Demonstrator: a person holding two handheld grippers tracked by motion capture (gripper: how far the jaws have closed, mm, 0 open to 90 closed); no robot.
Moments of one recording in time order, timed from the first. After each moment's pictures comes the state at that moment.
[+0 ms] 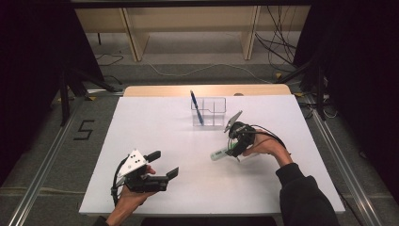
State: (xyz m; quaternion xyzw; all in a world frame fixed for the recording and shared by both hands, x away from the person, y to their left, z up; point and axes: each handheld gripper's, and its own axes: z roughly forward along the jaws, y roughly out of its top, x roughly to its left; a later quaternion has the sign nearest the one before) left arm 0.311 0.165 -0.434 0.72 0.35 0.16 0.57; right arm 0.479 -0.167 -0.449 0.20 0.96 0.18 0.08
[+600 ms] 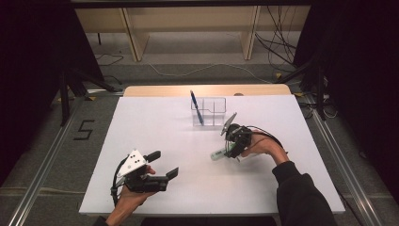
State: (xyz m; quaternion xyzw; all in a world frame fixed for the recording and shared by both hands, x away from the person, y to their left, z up) left arm 0.311 0.166 -0.433 0.72 0.36 0.16 0.57; right arm 0.483 -0.159 -0.458 0.17 0.97 0.16 0.07
